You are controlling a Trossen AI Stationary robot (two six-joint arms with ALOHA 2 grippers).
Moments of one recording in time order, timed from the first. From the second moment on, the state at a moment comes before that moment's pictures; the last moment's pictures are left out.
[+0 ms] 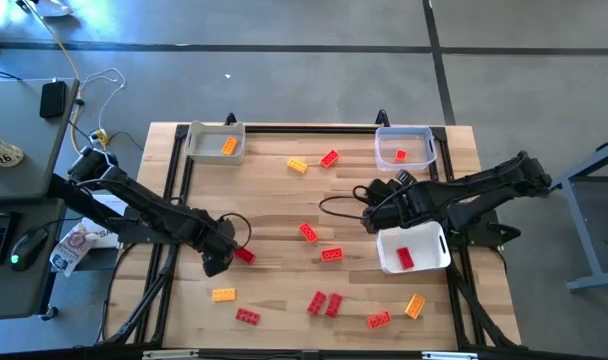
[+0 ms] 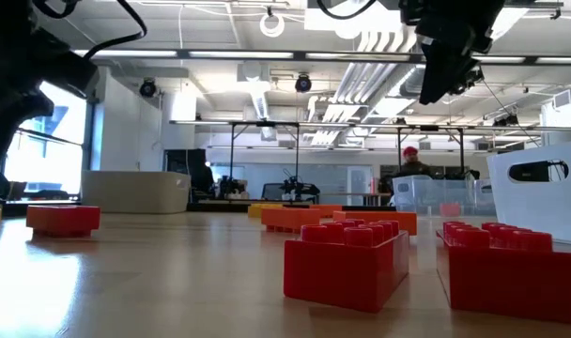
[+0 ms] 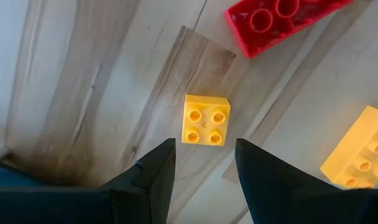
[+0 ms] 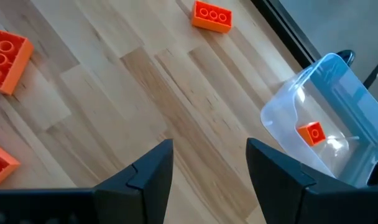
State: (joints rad) left arm -0.35 1.29 0.76 -1.04 -0.01 -0.93; right arm 0.23 1.38 1.15 -1.15 0.63 0.78
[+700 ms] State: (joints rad) left arm -0.36 1.35 0.76 -0.98 0.00 -0.96; right arm 0.22 1.38 1.15 -1.12 0.61 0.78
